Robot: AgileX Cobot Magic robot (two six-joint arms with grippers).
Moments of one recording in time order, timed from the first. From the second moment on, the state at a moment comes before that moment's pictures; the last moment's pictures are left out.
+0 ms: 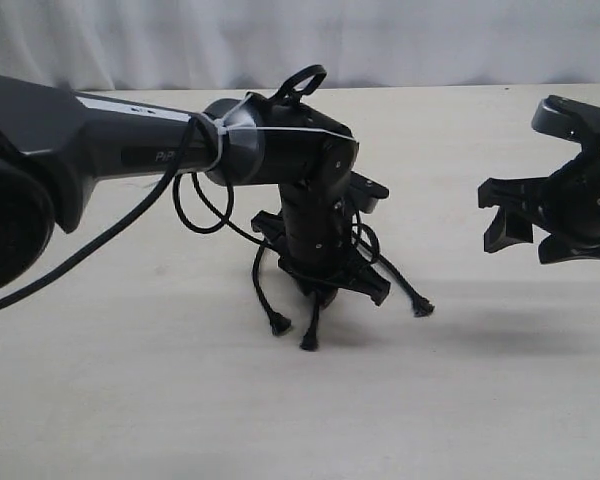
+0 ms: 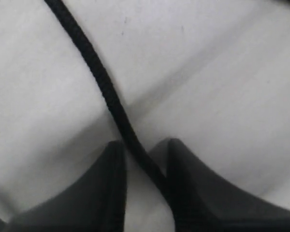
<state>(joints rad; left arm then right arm) -0.65 2.30 -1.68 -0.06 0.93 -0.11 0.03 1.54 -0.91 0.27 0.74 0.03</state>
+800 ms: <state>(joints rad) -0.44 2.23 -1.69 0.13 1.06 -0.10 0.03 1.54 -0.91 0.32 0.74 0.00</state>
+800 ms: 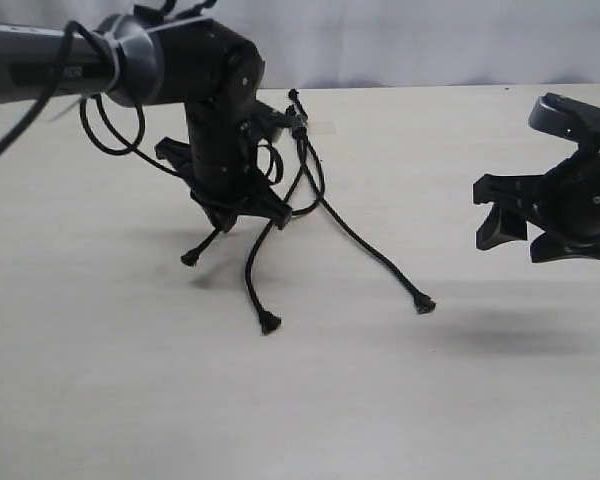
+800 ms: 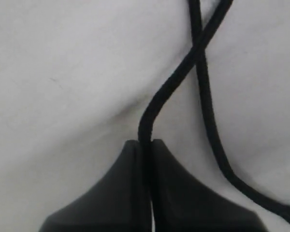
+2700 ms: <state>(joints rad) -0.38 1.69 -1.09 -0.23 0.73 -0.02 0.48 1.98 -1.22 0.01 0.82 -0.10</state>
